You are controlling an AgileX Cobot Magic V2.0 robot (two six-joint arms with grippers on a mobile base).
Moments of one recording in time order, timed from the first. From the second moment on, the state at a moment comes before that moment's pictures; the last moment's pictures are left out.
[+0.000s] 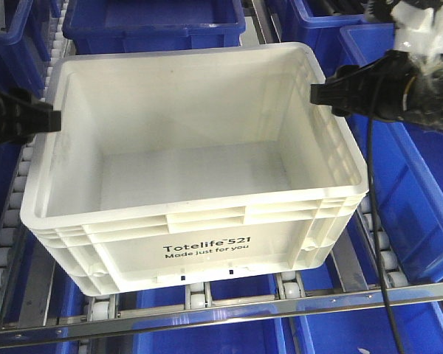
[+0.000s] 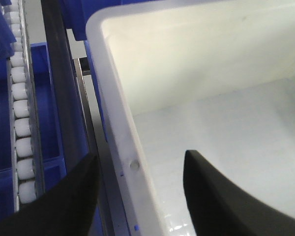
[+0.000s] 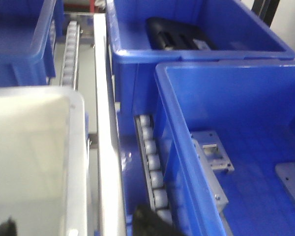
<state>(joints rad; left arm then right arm) -0.22 1.15 -1.01 0.10 0.57 -0.22 0.38 1.32 -1.10 -0.50 0.40 0.61</state>
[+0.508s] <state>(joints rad) -0.22 0.73 -0.75 0.10 0.52 -0.16 0.38 0.94 -0.74 -0.40 0.23 0.37</state>
